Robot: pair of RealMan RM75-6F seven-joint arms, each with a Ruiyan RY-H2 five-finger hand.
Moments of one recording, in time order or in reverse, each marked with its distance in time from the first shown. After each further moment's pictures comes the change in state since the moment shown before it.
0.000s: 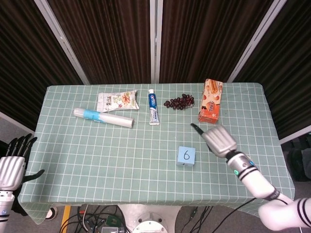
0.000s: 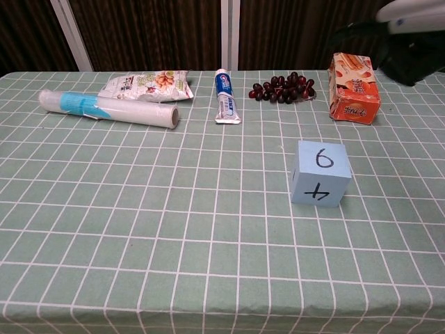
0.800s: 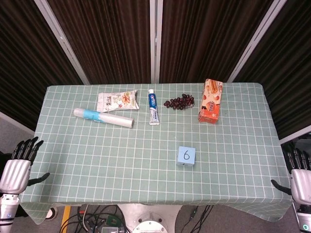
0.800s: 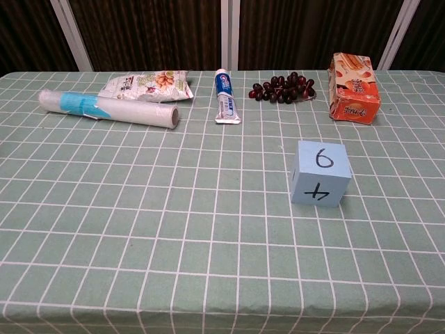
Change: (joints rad) left arm 0.013 -0.026 0.021 -0.011 0.040 0.026 0.022; right arm -0.939 -0.207 0.103 0.540 -0.360 0.554 0.434
